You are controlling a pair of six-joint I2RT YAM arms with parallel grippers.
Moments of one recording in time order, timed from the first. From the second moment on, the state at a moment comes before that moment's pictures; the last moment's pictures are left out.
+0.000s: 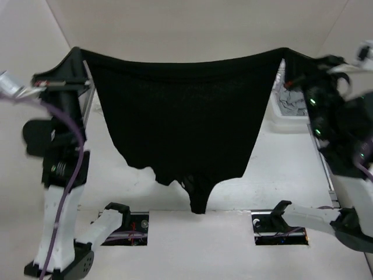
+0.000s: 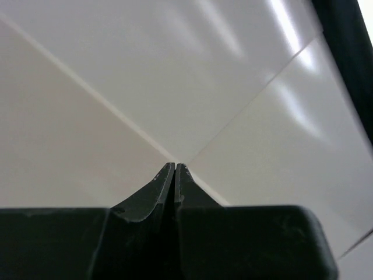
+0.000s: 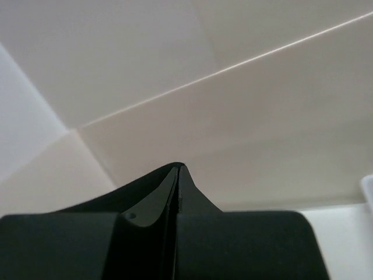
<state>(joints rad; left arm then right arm) -0.23 0.85 1.48 0.04 -0.35 -0.75 0.82 1.04 1.79 -0.25 0.62 0.18</state>
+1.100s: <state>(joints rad) -0.12 1.00 1.18 0.06 -0.24 -0.78 0.35 1.09 1.47 -0.33 0.11 0.41</state>
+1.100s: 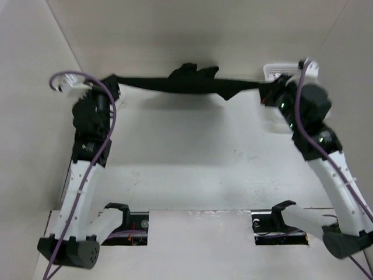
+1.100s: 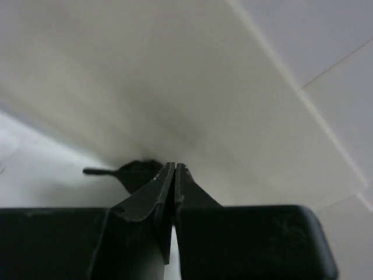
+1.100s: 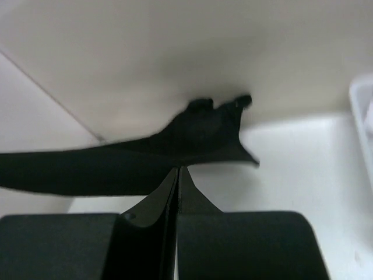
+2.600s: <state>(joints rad) -0.13 1.95 1.47 0.25 -0.36 -0.88 0.21 1.86 1.52 0.02 -0.06 0.63</state>
